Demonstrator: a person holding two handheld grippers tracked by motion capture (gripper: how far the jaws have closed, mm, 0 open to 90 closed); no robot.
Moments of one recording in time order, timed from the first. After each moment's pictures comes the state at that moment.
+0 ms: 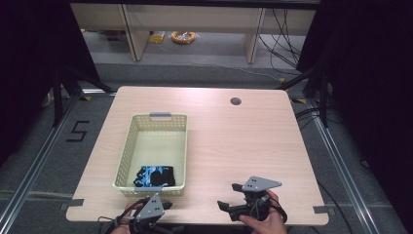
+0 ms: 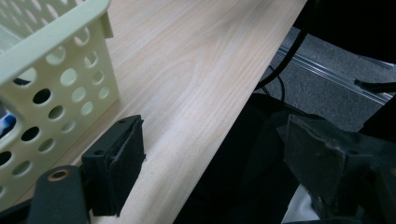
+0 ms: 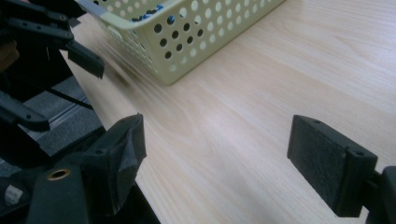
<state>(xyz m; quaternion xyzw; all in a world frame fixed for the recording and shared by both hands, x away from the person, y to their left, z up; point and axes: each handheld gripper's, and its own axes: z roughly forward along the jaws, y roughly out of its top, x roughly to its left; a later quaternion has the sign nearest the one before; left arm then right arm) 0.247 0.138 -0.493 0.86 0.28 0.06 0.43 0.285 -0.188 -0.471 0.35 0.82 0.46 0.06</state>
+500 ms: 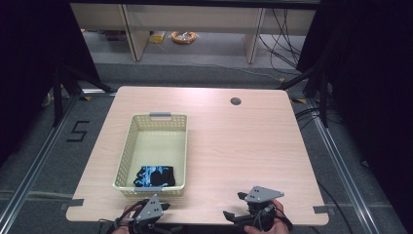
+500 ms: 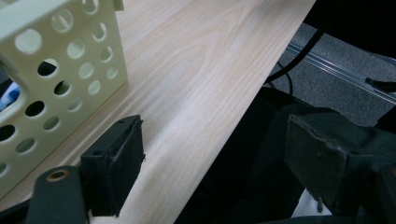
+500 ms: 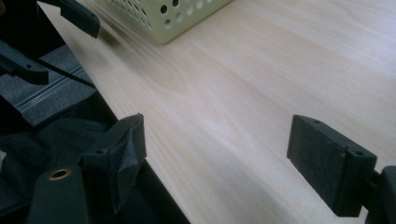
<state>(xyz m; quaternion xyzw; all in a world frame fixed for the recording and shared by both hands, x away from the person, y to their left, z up) 0.246 0.141 -0.502 0.86 0.28 0.07 0.42 0.263 -0.198 -0.482 0.35 0.83 0.42 0.07</state>
